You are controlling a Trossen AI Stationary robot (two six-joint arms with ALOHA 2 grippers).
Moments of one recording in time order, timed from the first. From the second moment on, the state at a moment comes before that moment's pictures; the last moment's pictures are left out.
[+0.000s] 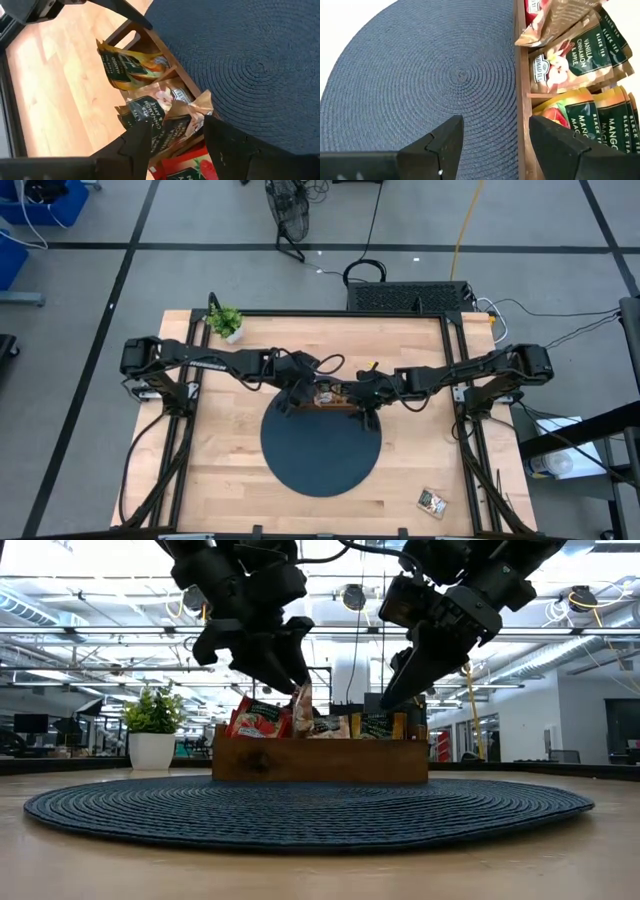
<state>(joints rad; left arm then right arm) 0.09 1.63 1.09 -0.34 0.07 0.75 0.01 1.49 0.81 -0.11 -0.11 0.04</state>
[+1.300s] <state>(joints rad) 0.04 1.69 1.10 -0.17 -0.27 0.68 0.01 1.49 0.81 -0.10 -0.11 0.04</state>
